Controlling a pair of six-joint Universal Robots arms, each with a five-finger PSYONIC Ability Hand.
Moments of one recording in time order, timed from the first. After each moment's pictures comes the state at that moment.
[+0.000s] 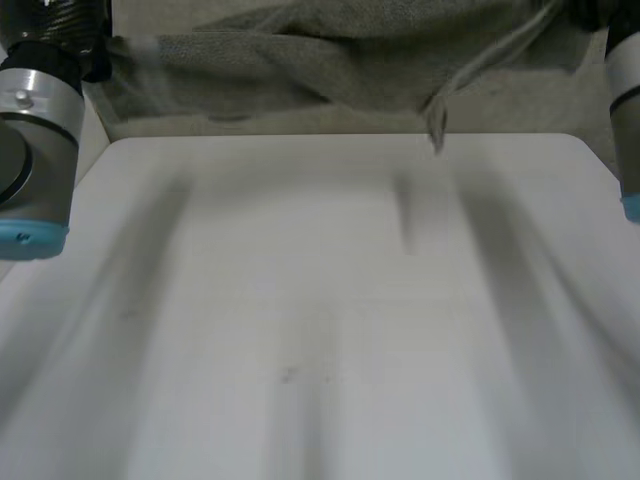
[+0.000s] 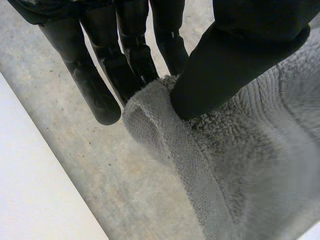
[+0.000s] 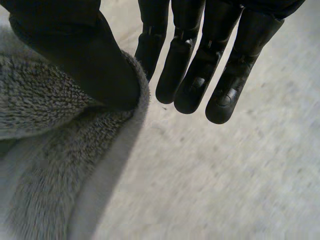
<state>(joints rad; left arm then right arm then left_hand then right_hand) 4.44 -1.86 -1.29 3.57 -1.60 3.49 1.80 -1.25 1.20 -0.52 1.50 2.75 1.17 1.22 1.21 1.22 1.02 0.98 1.18 1.19 1.19 0.98</state>
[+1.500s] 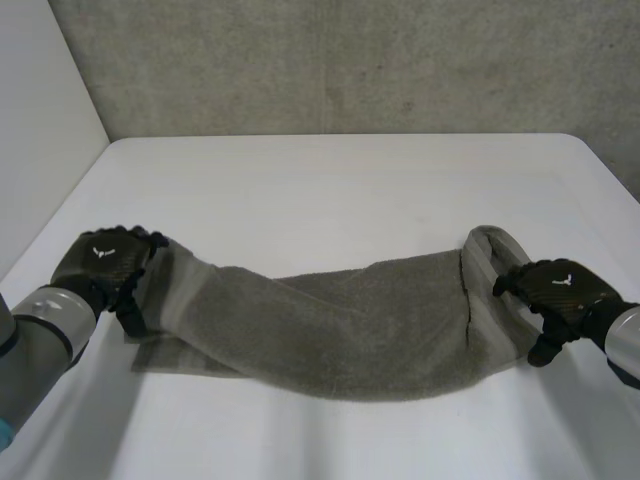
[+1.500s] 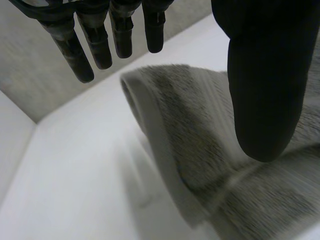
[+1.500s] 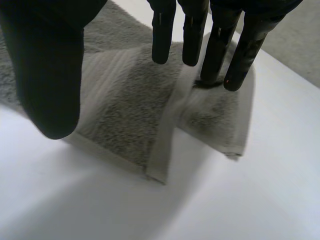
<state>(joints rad) 4.54 -1.70 -1.89 3.24 -1.47 3.48 1.47 -1.31 1.91 0.00 1.01 2.49 0.25 0.25 0.25 0.25 0.08 0.35 0.39 0.41 0.40 0.22</state>
